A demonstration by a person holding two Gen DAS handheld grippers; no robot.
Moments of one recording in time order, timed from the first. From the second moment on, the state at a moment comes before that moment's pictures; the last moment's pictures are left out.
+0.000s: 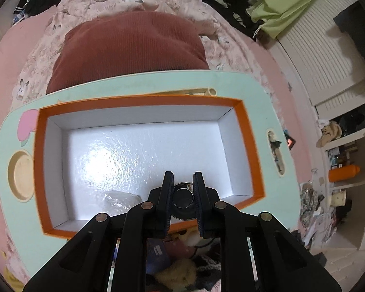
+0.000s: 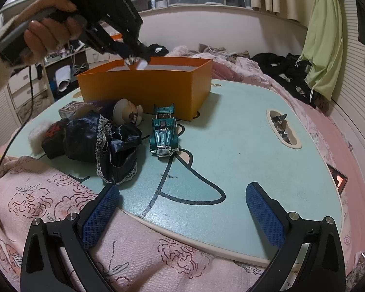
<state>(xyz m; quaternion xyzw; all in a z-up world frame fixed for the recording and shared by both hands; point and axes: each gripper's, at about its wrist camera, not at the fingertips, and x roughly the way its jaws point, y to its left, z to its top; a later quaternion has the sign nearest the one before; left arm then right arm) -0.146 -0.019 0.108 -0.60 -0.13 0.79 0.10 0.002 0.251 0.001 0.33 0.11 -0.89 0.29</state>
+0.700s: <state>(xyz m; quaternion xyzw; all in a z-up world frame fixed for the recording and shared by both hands) -0.057 -0.016 0.116 -0.48 -0.12 0.86 0.11 0.003 0.252 0.000 0.33 0.11 -0.89 0.29</state>
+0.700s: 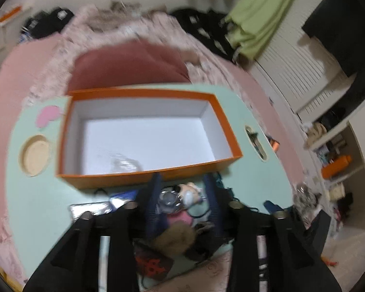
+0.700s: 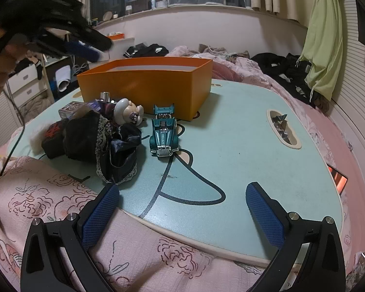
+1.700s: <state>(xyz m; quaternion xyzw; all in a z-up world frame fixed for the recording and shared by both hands) 0.066 -0.029 0.004 -0.43 -0.02 0.90 0.00 -0.001 0.249 0.003 0.33 0.12 -0.89 0.28</state>
